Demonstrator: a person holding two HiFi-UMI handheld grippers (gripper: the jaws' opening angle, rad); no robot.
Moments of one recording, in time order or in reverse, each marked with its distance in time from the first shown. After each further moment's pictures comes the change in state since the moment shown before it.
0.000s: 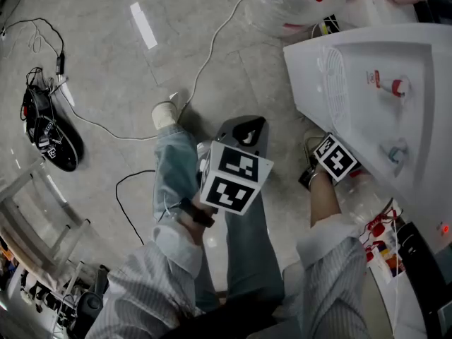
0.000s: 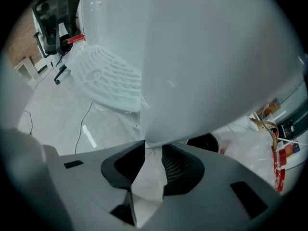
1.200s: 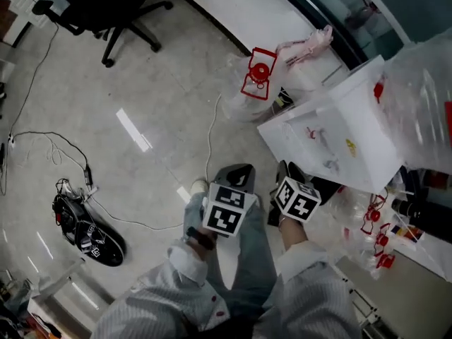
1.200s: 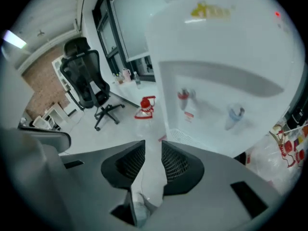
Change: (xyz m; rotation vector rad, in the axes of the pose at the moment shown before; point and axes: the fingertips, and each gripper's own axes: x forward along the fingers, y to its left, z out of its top) left arm -0.153 0.004 0.167 0.278 -0.049 -0.185; right arm -0.277 0.164 0.145 0.196 -0.320 0.327
